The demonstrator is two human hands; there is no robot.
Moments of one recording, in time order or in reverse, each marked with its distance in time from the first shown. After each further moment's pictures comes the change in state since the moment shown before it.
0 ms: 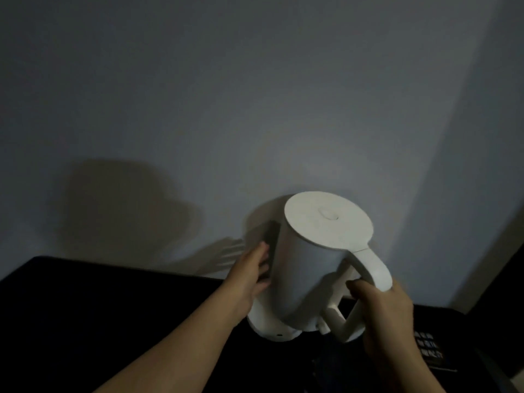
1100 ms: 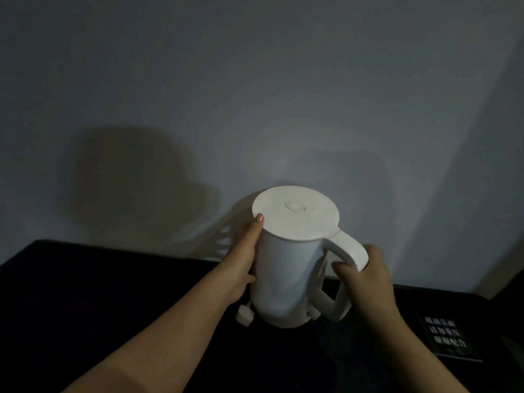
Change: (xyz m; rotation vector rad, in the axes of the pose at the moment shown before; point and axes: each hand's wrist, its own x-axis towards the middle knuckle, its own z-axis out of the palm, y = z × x) left_hand 0.024 -0.004 -0.021 0.127 0.056 -0.030; right_hand 0.035 0.039 0.028 -0.329 -0.216 -0.047
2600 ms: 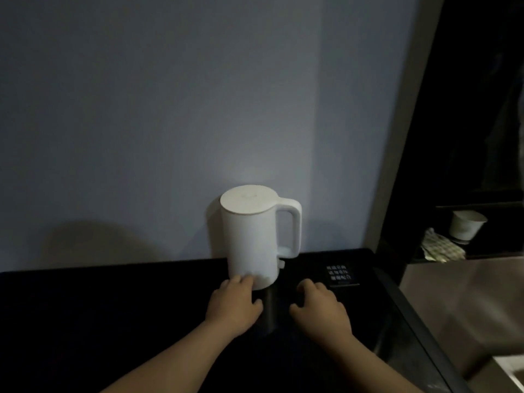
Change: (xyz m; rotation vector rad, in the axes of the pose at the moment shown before) left_hand -0.153 -0.091 0.083 1.472 -0.010 0.463; right_hand -0.138 0.048 -0.113 -0.780 -0.162 0.006
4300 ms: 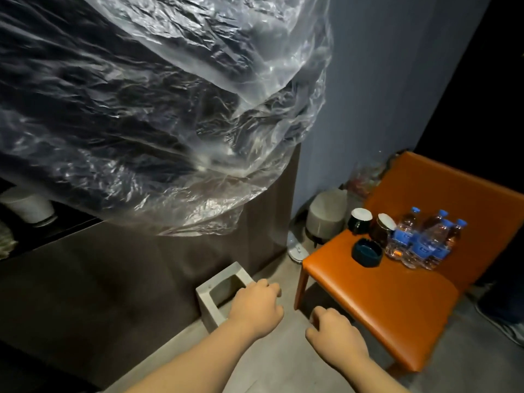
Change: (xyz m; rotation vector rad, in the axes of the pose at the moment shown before) left_hand -0.089 0.844 0.324 0.091 -0.455 0.777; right_hand -0.207 0.793 -0.288 0.111 -0.106 0.726
